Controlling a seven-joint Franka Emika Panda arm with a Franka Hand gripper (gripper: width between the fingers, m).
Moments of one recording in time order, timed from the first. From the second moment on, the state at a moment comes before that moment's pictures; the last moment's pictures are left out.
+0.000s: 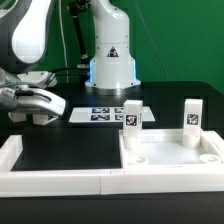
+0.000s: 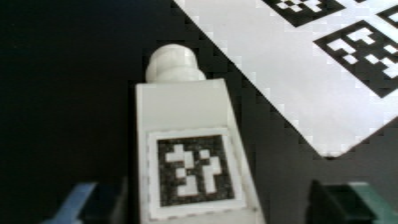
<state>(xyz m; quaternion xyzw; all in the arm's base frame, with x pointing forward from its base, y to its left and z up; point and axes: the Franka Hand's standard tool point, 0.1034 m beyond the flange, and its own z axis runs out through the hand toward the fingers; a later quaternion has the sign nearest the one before) 0.334 -0.188 0.009 -0.86 0.24 0.42 0.18</state>
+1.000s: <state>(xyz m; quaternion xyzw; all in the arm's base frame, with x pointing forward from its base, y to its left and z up) 0.345 -0.186 0.024 -0.86 0.22 0.42 0.18</state>
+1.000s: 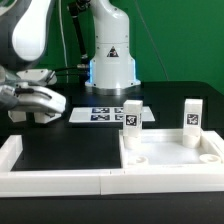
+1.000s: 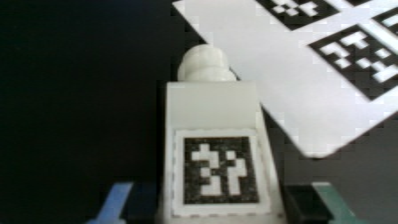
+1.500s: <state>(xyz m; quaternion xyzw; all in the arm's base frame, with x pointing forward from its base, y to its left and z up) 0.394 -0.158 0.083 -0.90 0.20 0.35 0.17</state>
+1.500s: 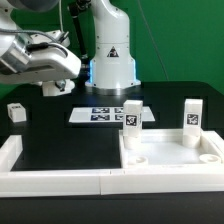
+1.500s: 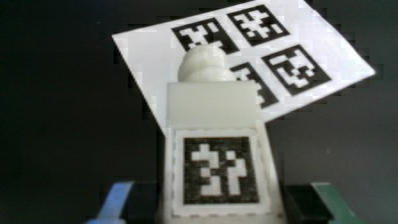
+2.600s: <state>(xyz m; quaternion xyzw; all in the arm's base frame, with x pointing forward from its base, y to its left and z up) 0.517 -0.109 0.171 -0.99 0.14 0.01 0.06</state>
